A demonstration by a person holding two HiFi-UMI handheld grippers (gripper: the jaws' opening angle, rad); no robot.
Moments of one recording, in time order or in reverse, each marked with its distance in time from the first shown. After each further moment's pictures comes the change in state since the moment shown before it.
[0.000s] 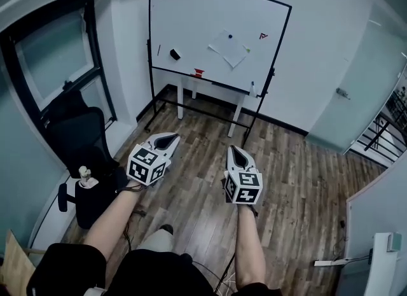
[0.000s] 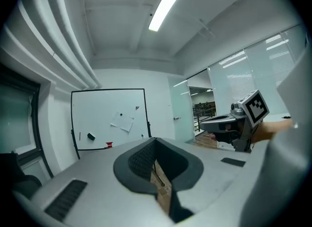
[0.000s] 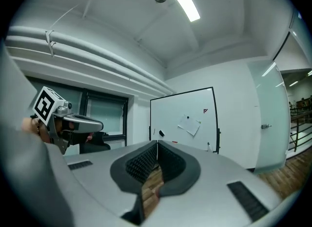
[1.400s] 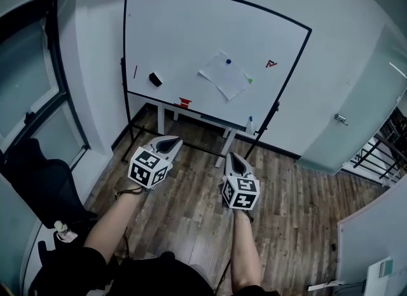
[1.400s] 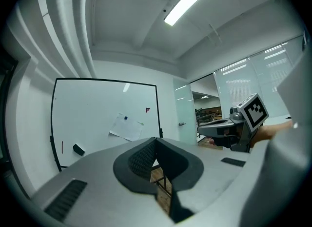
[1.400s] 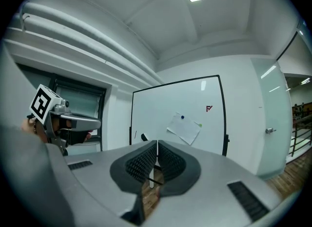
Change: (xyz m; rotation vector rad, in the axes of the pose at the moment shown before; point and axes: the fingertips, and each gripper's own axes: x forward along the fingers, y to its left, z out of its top) left arm 0.313 0.274 0.021 -0.015 -0.069 -0.106; right arm 0.384 -0.123 0.031 -0.018 0.014 -0.123
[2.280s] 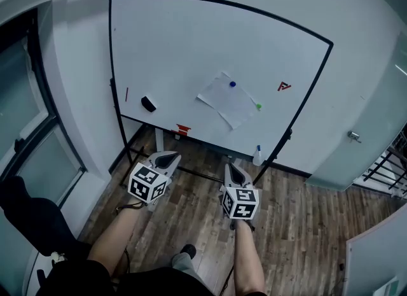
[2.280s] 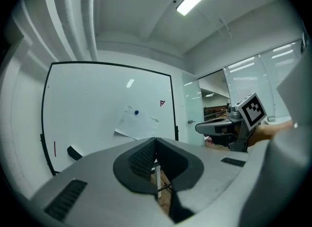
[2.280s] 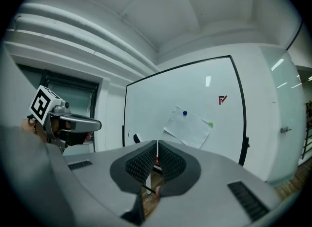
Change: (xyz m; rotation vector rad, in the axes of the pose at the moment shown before) left arm 0.165 0.134 -0.025 -0.023 0.032 0.028; right arm 0.213 -0.069 -0.006 -0.001 0.022 0.055
